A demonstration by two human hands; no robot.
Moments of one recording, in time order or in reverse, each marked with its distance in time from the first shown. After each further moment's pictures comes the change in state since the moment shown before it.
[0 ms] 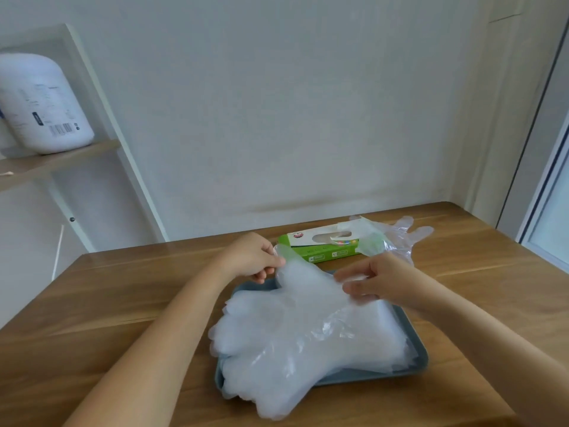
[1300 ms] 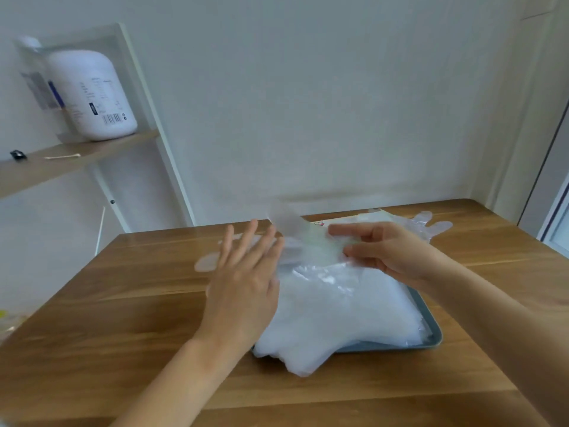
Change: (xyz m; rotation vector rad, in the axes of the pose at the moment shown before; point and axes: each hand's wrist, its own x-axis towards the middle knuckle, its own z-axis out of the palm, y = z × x) left_hand -0.126 -0.035 0.024 0.716 0.728 0.608; right_hand -0.007 -0.037 0.017 0.430 -0.107 -0.151
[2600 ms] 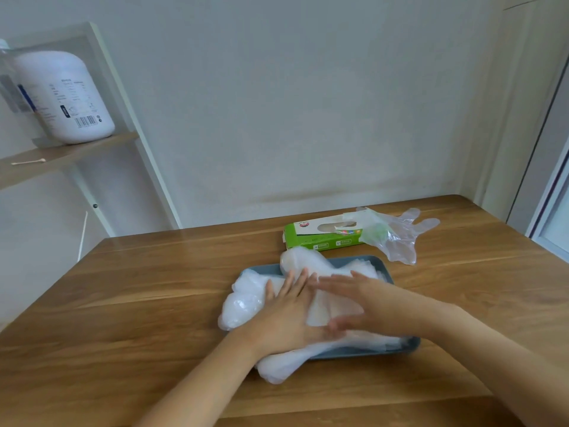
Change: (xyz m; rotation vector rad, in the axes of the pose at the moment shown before) left_hand 0.013 0.037 0.096 -0.306 -0.871 -0.074; right_hand -0.021 0.045 -0.014 -1.172 -0.302 -0.072
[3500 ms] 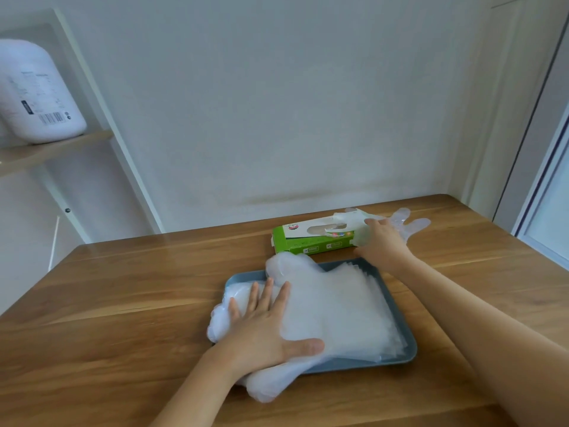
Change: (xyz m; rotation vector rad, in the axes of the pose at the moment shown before) left_hand -0.005 -0.017 0.001 -0.041 -0.093 -0.194; right_hand 0.074 0.088 -0.025 0.091 0.507 0.645
